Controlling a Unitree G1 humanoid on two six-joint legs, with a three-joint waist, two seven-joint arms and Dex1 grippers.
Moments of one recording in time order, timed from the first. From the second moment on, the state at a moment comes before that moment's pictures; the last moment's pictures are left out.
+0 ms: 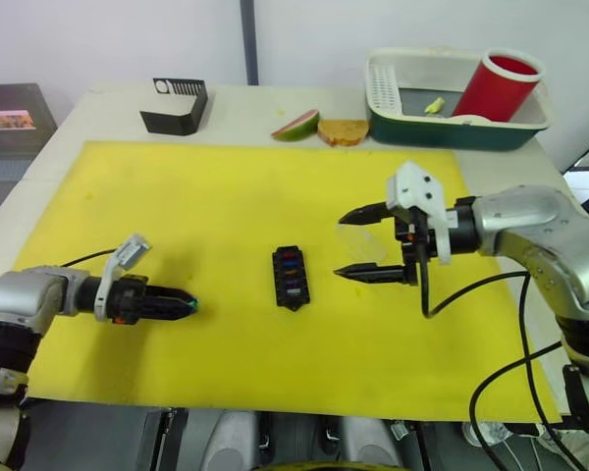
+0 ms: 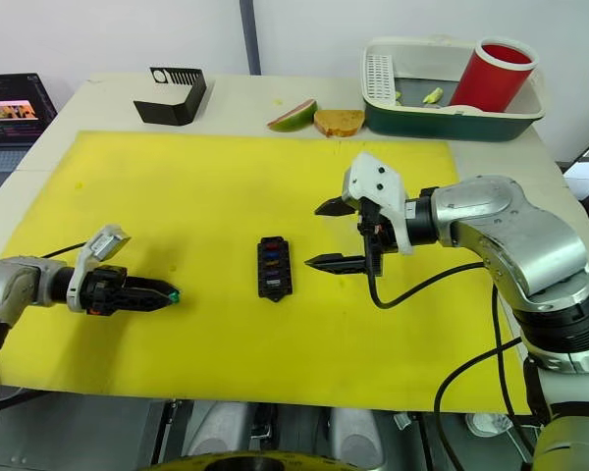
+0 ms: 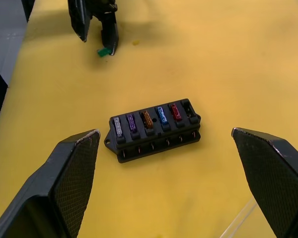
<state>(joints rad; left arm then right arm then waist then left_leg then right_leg) -0.40 0.98 -0.13 0.30 -0.60 0.87 -1.60 -0.67 -0.87 0.13 -0.43 0.58 0.89 1.06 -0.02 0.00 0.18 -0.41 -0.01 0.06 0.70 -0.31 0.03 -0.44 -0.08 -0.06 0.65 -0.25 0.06</state>
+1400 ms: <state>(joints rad) -0.32 0.97 -0.09 0.26 -0.58 0.84 -1.55 -0.67 -0.87 0.15 -0.41 0.53 0.84 1.06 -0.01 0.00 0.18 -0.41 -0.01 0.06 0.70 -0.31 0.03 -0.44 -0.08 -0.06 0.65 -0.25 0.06</state>
